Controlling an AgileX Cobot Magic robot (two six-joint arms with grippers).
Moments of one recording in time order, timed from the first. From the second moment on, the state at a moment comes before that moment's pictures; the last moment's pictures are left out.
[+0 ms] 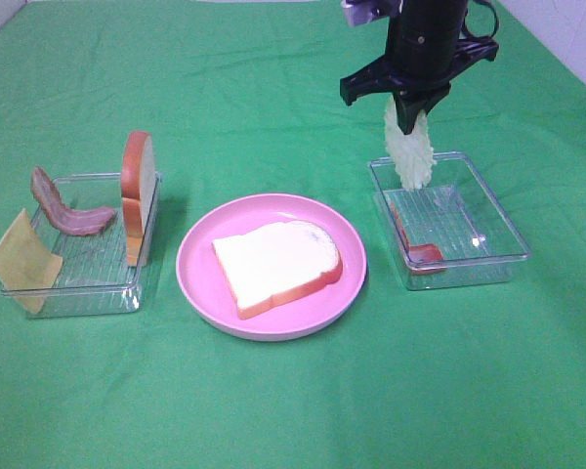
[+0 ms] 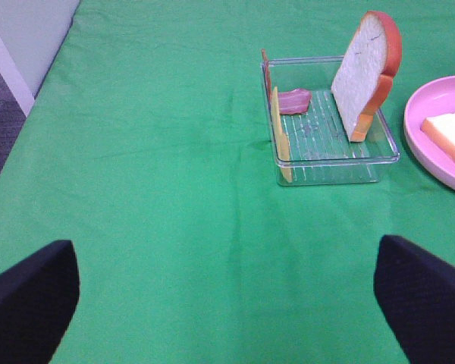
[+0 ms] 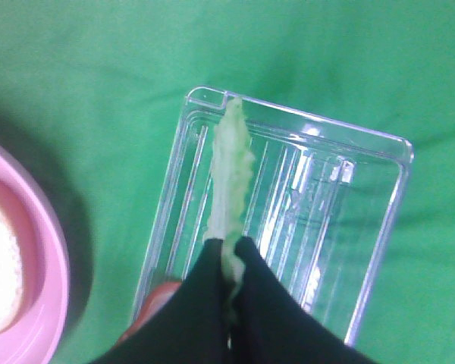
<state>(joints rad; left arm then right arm) 0.04 -0.01 -0.52 0.00 1.08 -0.01 0.38 2.20 -1.99 -0.21 1.19 0.08</state>
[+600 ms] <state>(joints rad) 0.04 -0.01 -0.52 0.00 1.08 -0.01 0.38 1.98 -1.99 0.01 1.22 0.04</state>
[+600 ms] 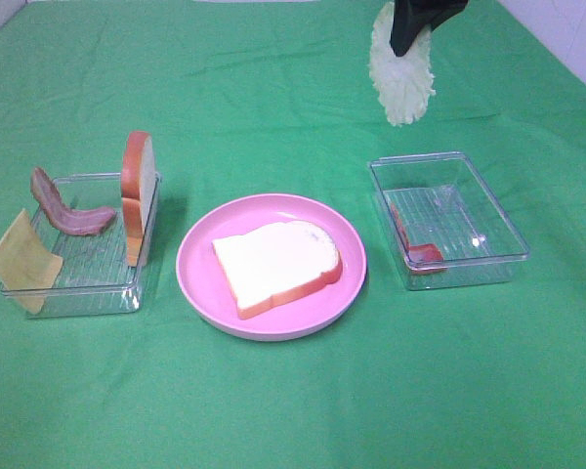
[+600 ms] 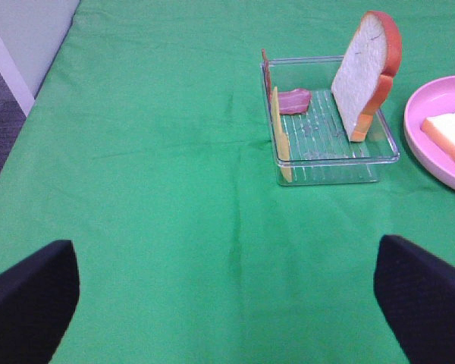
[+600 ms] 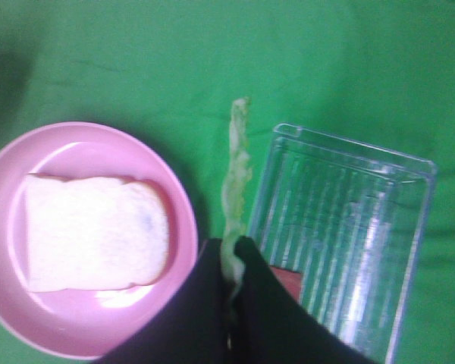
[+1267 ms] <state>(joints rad) 0.04 -0.01 -0.52 0.00 1.08 -0.01 0.67 2.06 -1.99 0.17 1.22 -0.02</state>
